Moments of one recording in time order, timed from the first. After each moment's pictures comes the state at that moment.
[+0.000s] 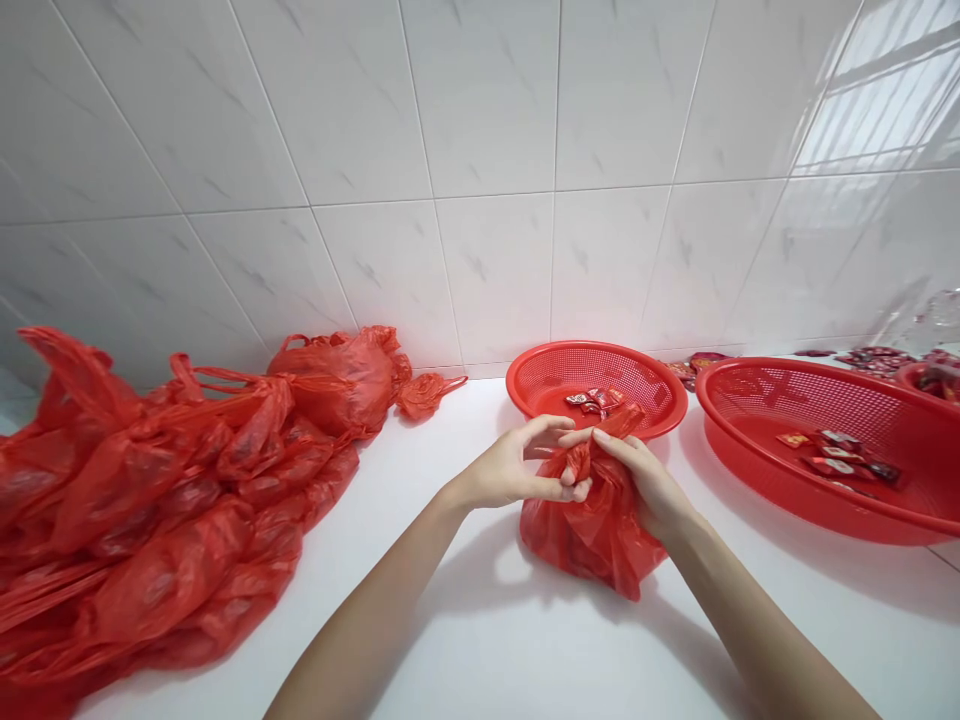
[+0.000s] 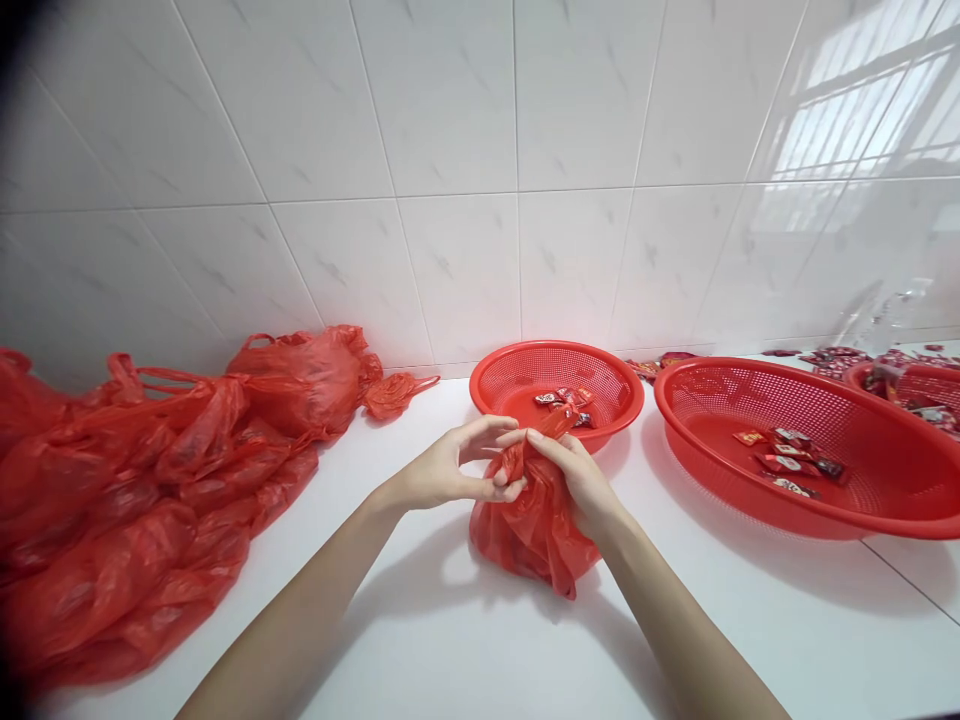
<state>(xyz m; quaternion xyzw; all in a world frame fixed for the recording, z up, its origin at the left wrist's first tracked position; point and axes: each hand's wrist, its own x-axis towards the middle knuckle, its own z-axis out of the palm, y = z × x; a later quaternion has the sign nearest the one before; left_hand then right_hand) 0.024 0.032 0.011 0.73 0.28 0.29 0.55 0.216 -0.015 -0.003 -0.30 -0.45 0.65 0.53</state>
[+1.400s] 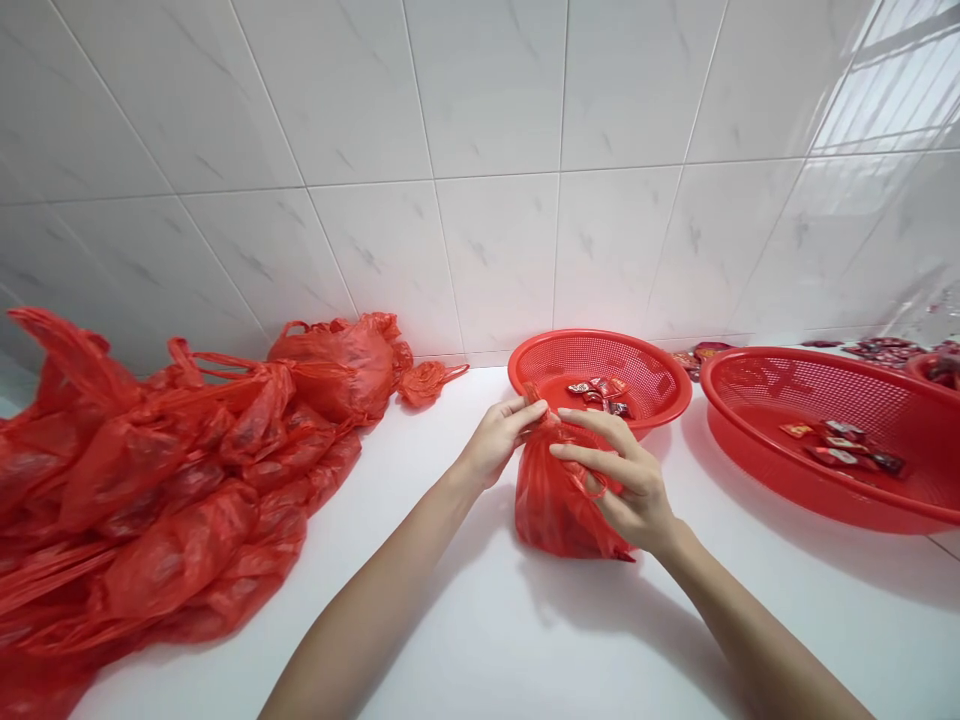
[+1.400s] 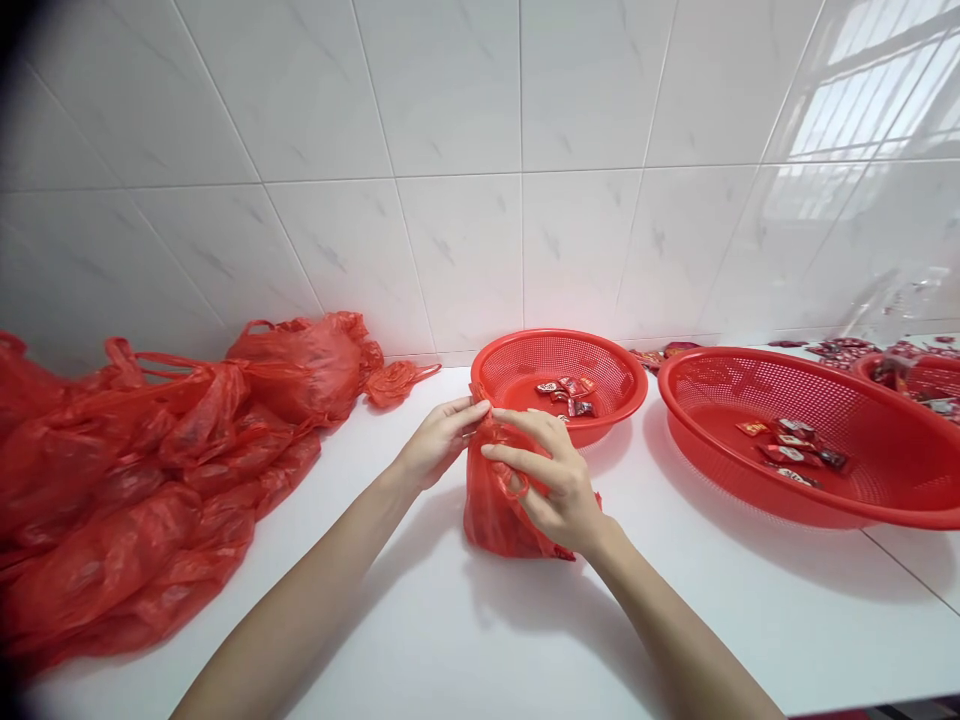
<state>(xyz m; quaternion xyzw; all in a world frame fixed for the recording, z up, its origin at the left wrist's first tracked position) 0.033 0.047 0.001 0.52 0.31 0.43 0.67 0.213 -0.016 -0.028 -0.25 -0.79 -0.01 0.56</state>
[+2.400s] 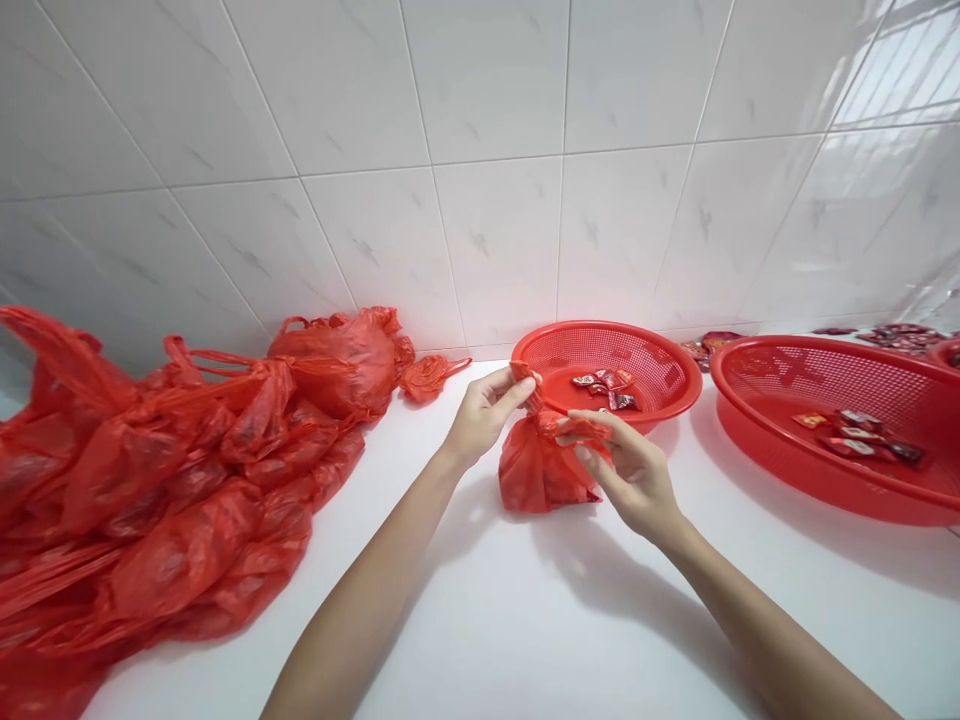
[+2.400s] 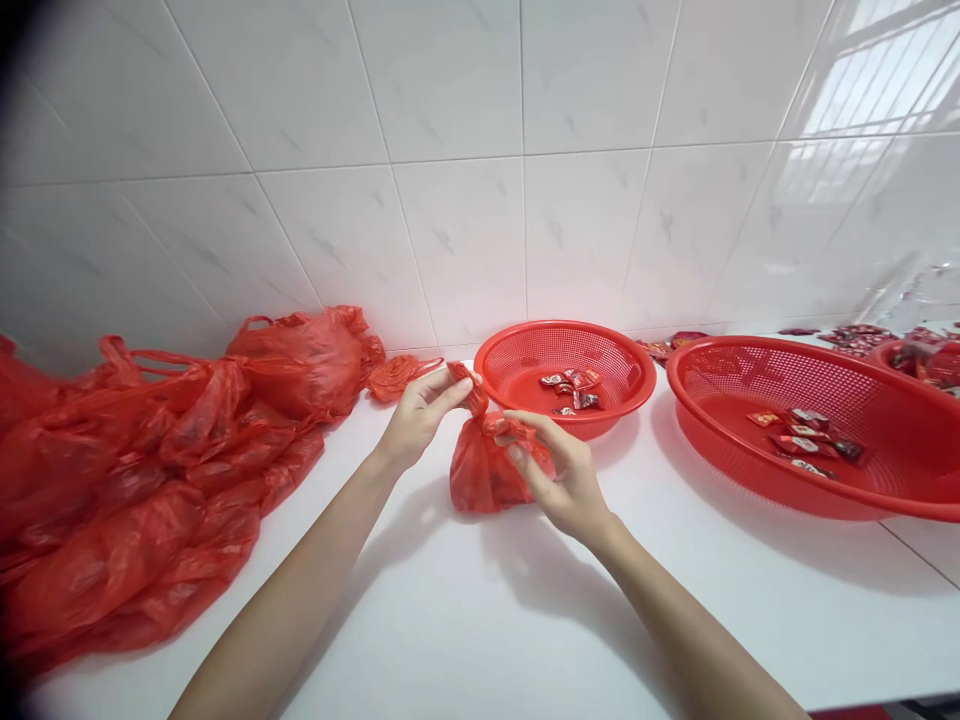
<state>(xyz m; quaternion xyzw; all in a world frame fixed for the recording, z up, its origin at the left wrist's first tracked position) 0.015 0.059 0.015 0.66 0.27 0.50 0.49 0.200 -0.015 -0.035 -0.29 -0.69 0.25 0.61</state>
